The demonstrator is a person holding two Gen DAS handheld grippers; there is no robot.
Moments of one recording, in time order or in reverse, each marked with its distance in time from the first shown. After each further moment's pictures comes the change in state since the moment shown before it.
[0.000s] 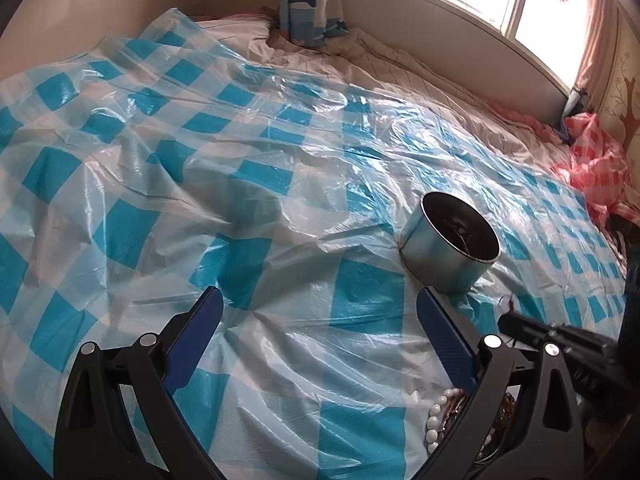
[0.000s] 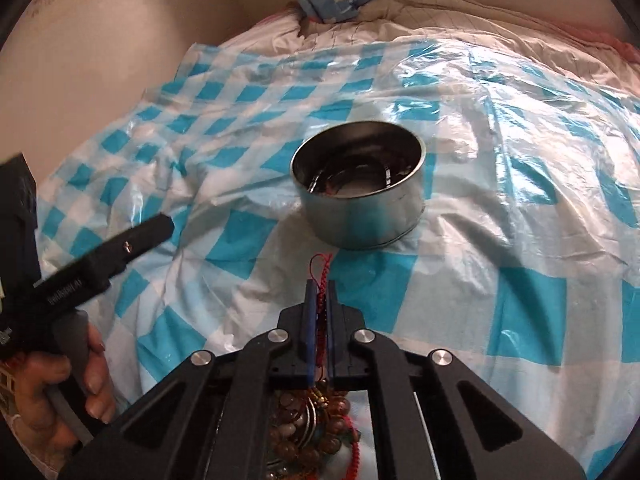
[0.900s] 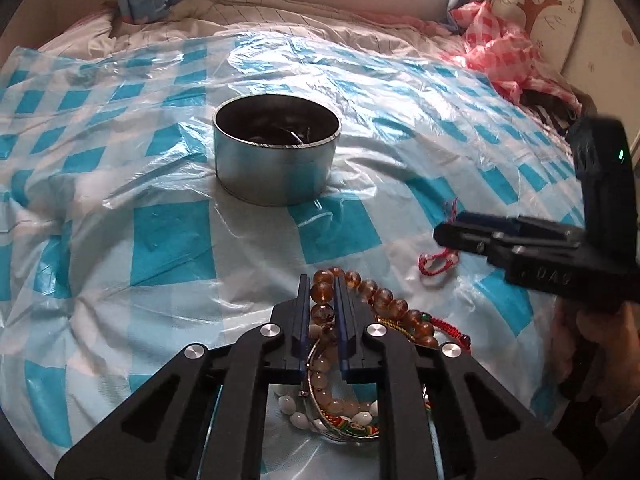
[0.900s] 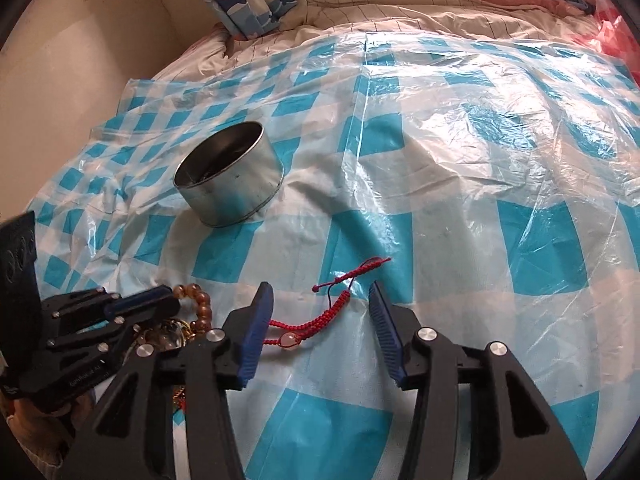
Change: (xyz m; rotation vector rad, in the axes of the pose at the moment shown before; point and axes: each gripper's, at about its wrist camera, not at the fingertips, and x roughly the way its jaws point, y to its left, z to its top) left arm 0.018 -0.085 -0.037 0.311 0.171 -0.288; right arm -0.031 -0.072 -0.030 0.119 -0.004 -0.146
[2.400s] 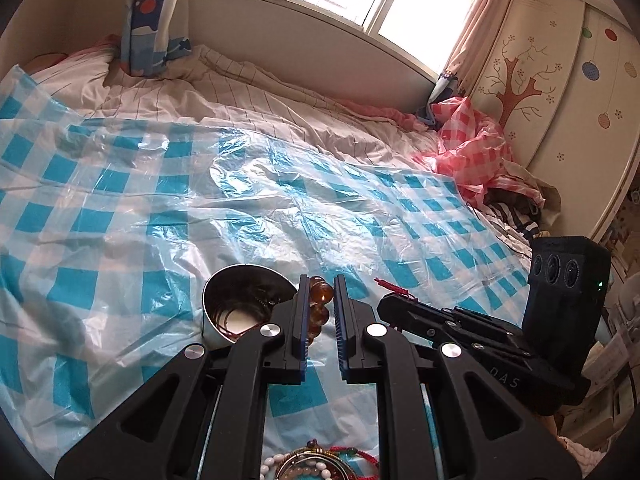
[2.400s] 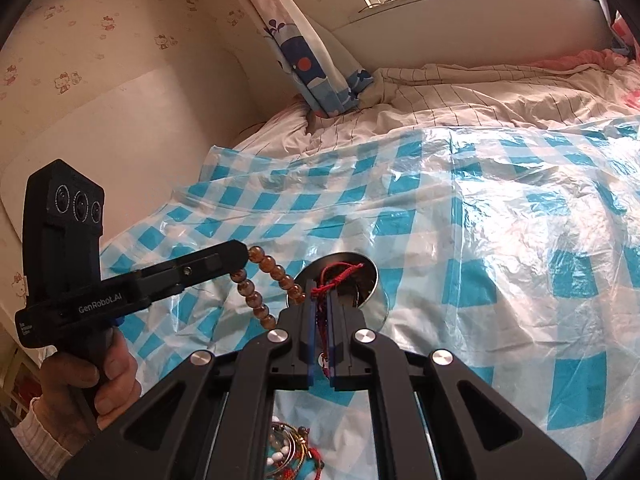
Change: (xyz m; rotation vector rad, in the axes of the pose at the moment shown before) left arm -0.046 0.007 0.106 -0.088 -0.240 -0.154; right arm -0.041 0.037 0.070 -0.064 -0.265 0.281
